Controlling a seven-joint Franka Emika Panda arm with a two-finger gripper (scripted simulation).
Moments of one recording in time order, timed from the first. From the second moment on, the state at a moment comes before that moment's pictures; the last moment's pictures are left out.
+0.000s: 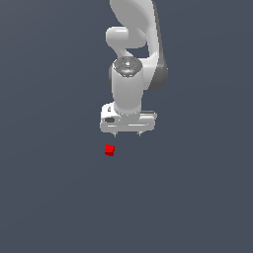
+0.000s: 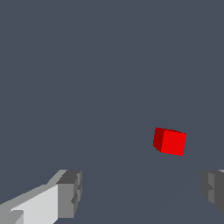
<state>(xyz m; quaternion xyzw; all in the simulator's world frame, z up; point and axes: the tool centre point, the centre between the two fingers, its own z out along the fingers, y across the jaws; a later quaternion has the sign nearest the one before) -0.003 0.004 0.172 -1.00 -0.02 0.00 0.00</state>
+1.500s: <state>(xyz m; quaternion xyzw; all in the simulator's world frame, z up) -0.010 -0.084 0.024 -1.00 0.06 0.00 0.00</state>
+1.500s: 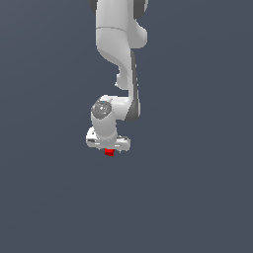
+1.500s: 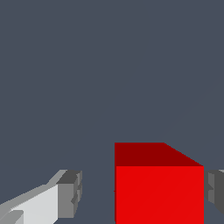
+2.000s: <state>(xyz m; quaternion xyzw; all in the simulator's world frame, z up) -0.009 -0.086 0.020 -1.00 0.06 0.00 0.00</state>
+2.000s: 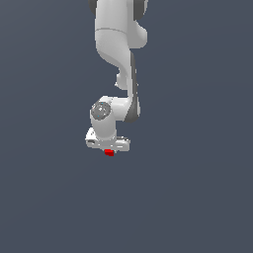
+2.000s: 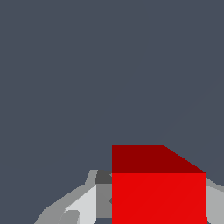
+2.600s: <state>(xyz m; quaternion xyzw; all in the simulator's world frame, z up) -0.004 -0.086 0.027 -1.00 0.06 0.00 0.00</state>
